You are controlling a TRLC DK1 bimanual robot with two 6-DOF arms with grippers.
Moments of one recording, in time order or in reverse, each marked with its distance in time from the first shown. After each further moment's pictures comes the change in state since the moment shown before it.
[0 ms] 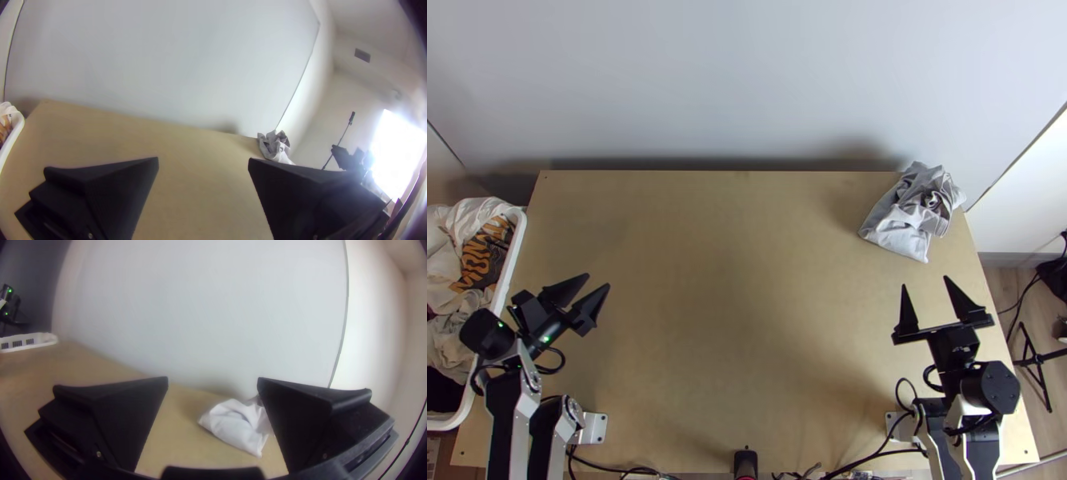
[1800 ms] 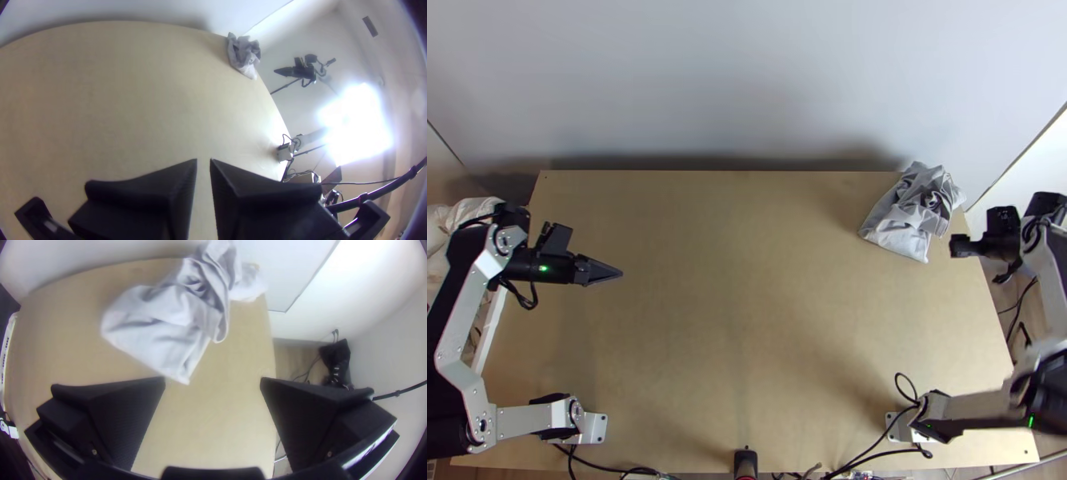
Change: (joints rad) left arm -0.230 0.788 0.947 -1.412 -0.095 0.795; right arm -0.473 1.484 1.027 -0.637 -0.058 -0.248
